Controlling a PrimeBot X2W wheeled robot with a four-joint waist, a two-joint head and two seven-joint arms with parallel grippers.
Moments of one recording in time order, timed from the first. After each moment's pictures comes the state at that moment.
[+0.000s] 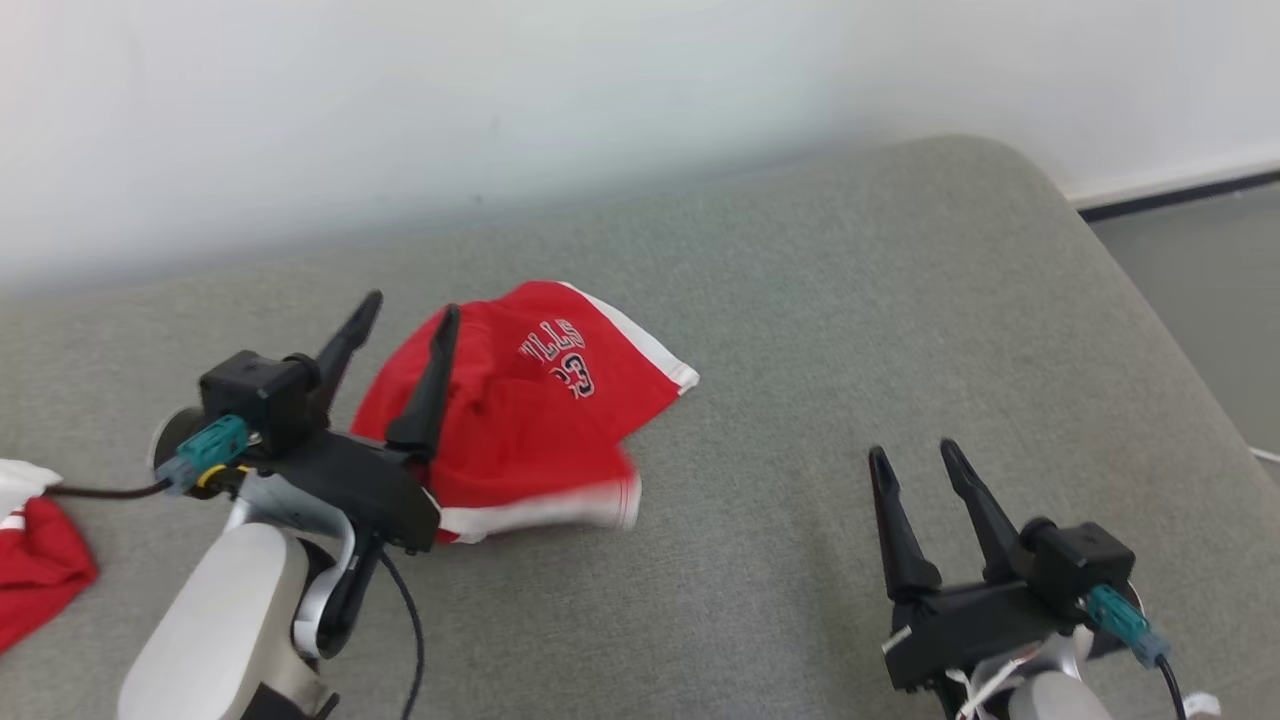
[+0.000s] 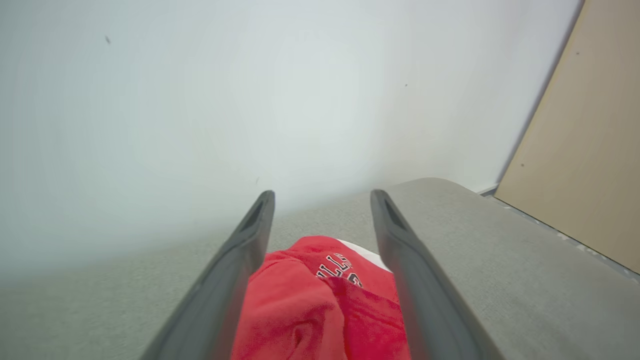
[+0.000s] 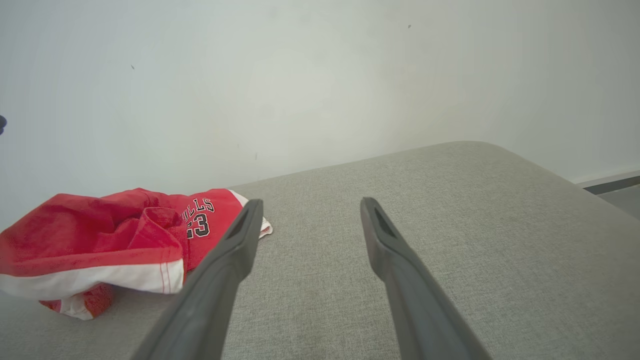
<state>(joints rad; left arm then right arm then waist) -0.56 0.28 -0.37 0.38 -0.54 -0.11 -0.09 -0.20 -0.05 0.12 0.28 0.25 0.13 -0.20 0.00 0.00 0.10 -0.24</state>
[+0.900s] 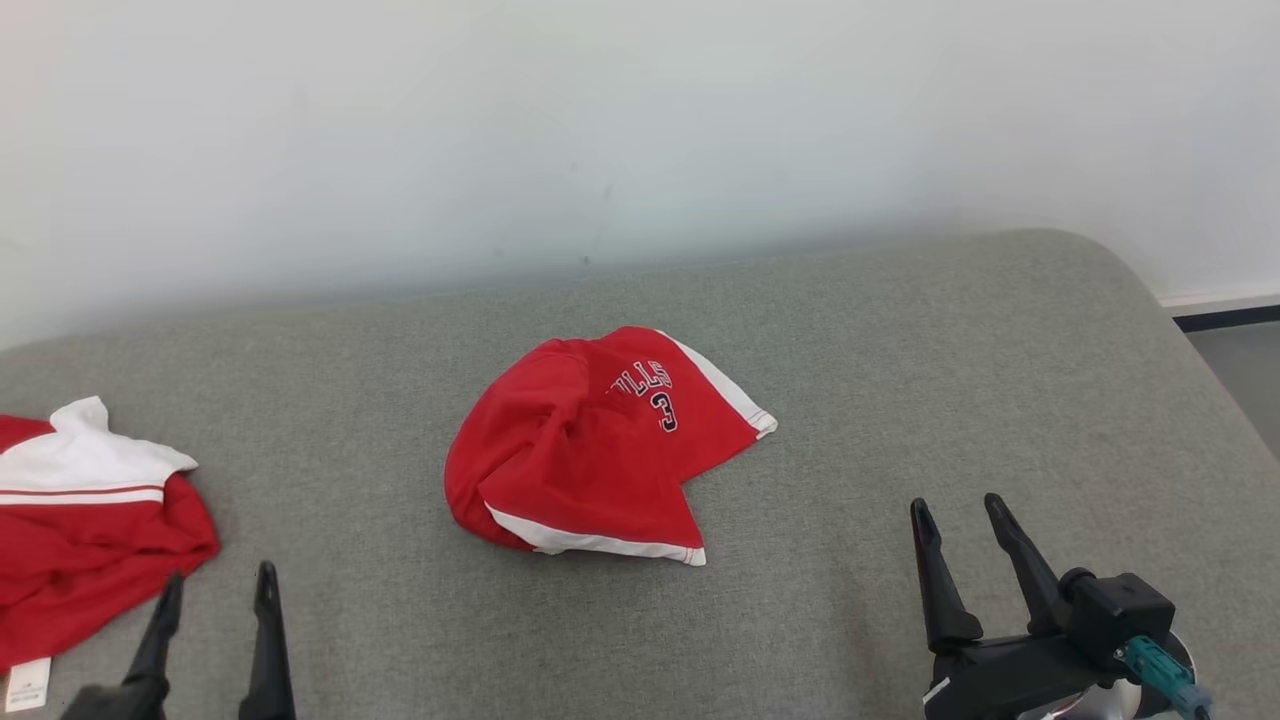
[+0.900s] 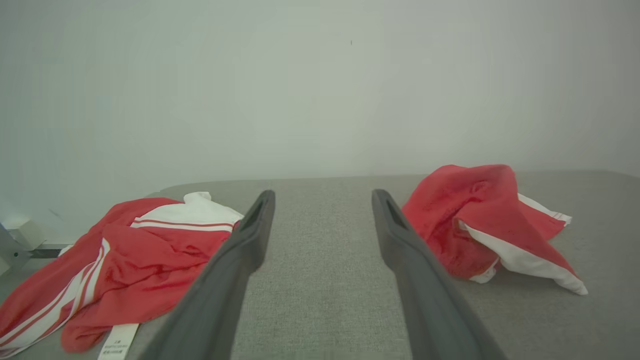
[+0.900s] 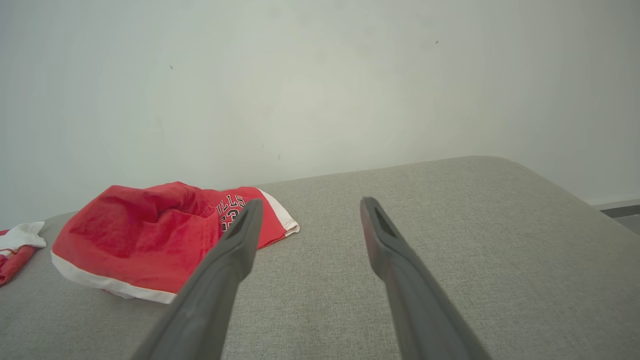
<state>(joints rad) 0.05 0.44 -0.22 -0.07 -0.46 0.26 -0.15 -0.06 -0.05 0.05 0.17 0.20 0.13 -0.14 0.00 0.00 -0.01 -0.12</state>
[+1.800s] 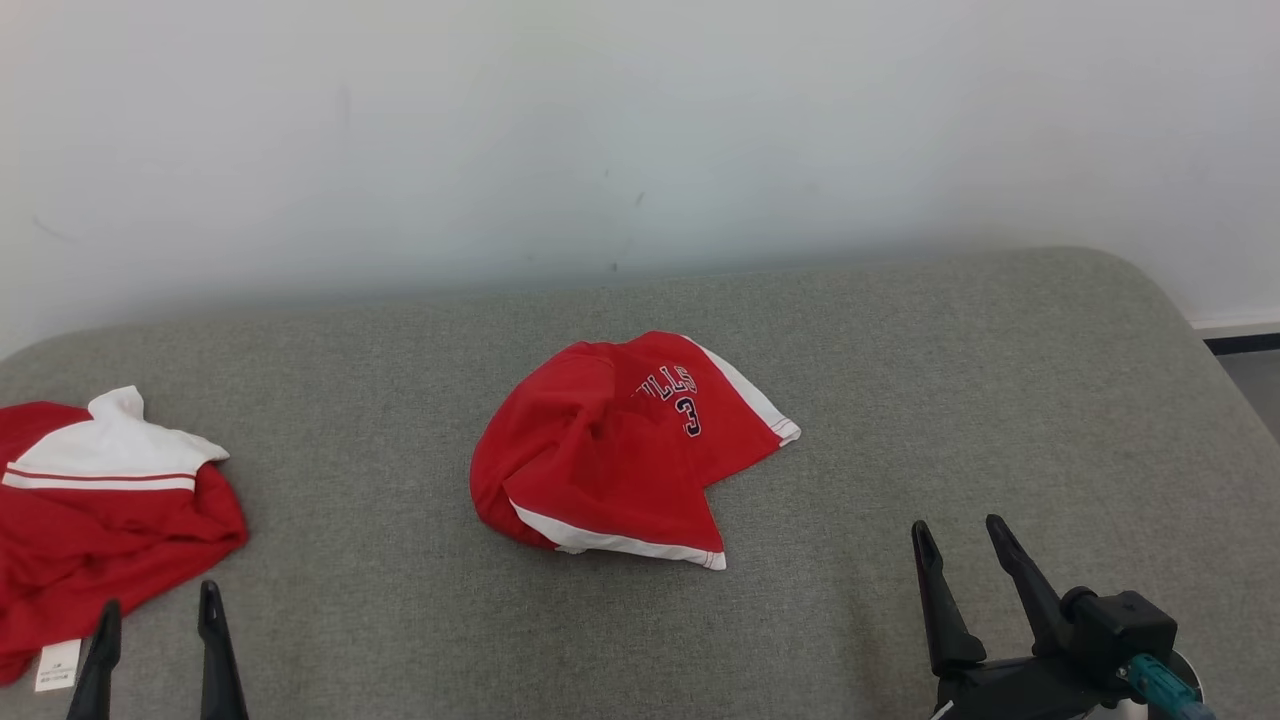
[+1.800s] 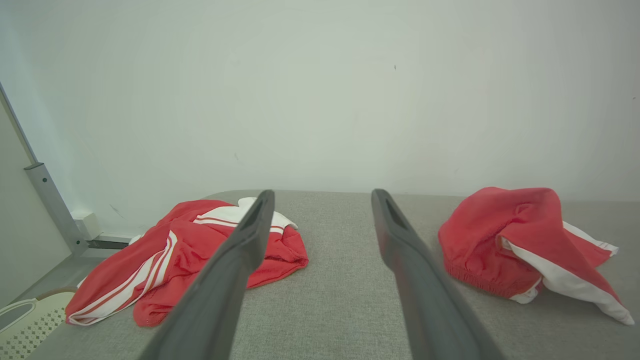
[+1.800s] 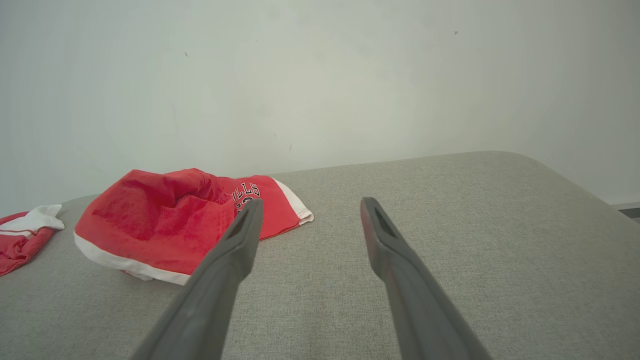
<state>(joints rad) 0.14 0.44 -0.17 -0.14 -0.47 0.32 -0.21 0.00 -0.05 0.05 0.10 0.18 0.13 -0.09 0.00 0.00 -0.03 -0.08</state>
